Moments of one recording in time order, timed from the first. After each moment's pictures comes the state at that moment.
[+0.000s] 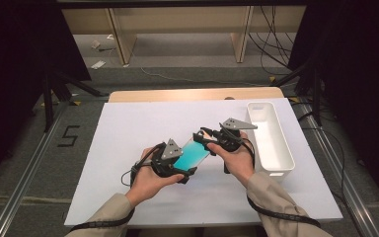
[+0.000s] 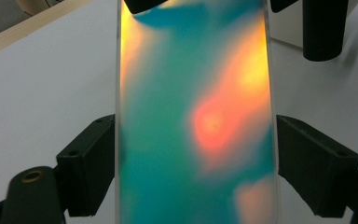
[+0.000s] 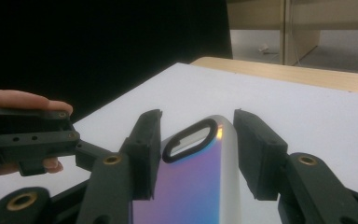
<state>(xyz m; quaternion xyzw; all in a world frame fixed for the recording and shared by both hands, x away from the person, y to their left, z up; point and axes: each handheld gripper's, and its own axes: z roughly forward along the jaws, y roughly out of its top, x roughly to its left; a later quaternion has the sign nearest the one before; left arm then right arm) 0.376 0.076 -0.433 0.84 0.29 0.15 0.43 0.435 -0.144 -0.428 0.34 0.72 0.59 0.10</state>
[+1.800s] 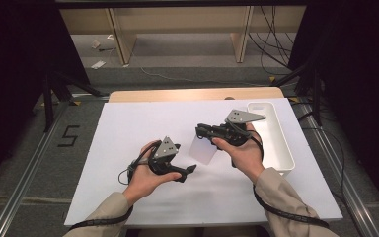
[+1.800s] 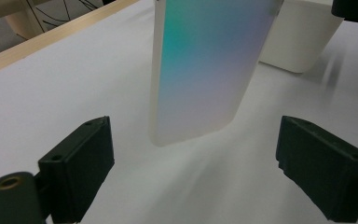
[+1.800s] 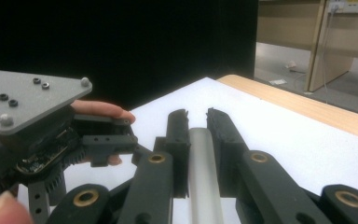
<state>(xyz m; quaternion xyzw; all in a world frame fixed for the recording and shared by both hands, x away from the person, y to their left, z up) 0.382 0.086 -0.434 0.82 0.27 0.15 0.48 0.423 -0.153 -0.379 0.26 0.75 0.59 0.10</state>
